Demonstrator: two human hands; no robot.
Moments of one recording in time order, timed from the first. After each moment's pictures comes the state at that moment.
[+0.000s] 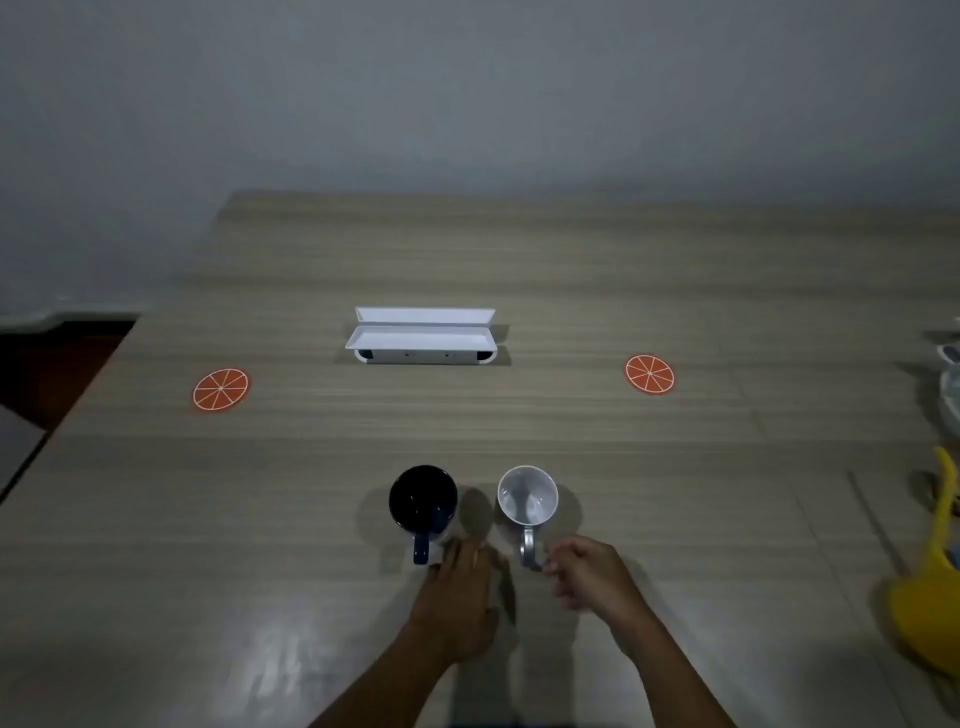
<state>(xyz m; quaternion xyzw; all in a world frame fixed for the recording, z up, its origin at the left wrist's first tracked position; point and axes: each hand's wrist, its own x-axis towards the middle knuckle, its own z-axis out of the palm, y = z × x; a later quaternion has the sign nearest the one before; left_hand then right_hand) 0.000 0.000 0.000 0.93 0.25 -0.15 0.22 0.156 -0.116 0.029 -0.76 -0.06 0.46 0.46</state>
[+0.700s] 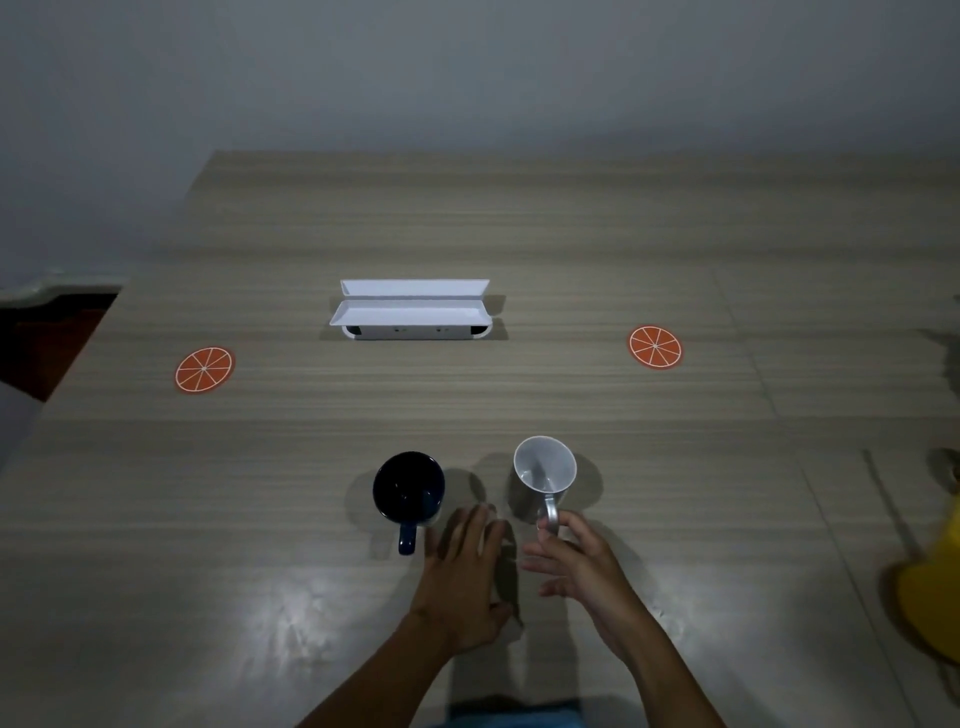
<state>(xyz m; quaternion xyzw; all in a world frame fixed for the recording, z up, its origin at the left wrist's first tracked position) 0.020 -0.007 -0.018 0.93 0.25 -0.17 0.20 0.158 -0.120 0.038 -0.66 -0.05 0.51 0.54</state>
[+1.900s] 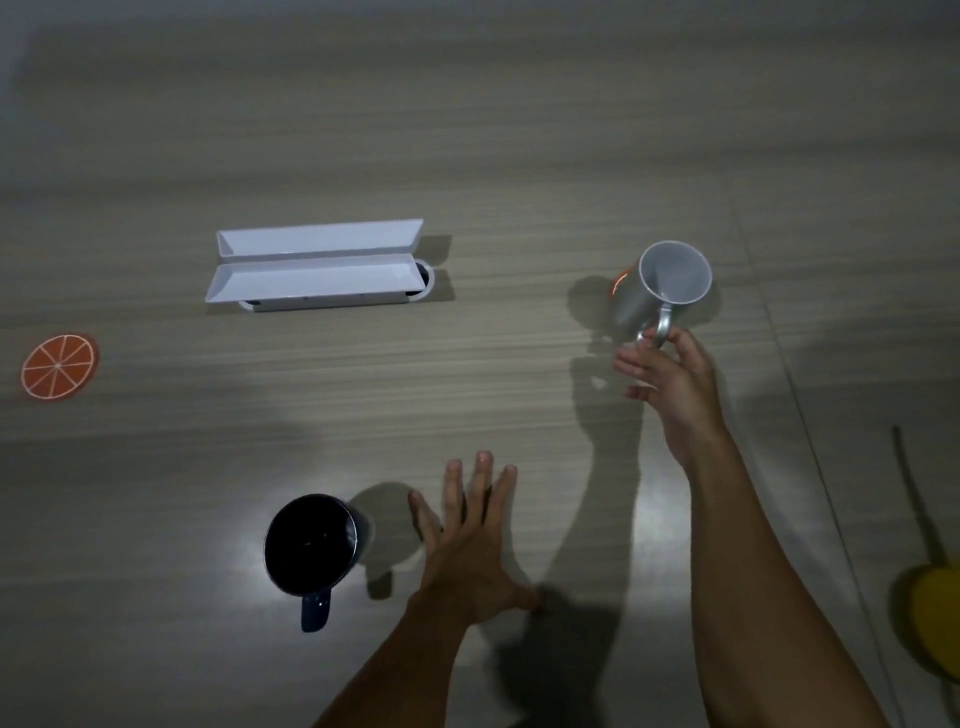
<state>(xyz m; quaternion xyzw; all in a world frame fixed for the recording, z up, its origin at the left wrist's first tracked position) 0.141 0.004 -0.035 0.88 0.29 -0.27 0.24 0.407 -0.052 0.015 -0.70 -0.03 0.32 0.64</state>
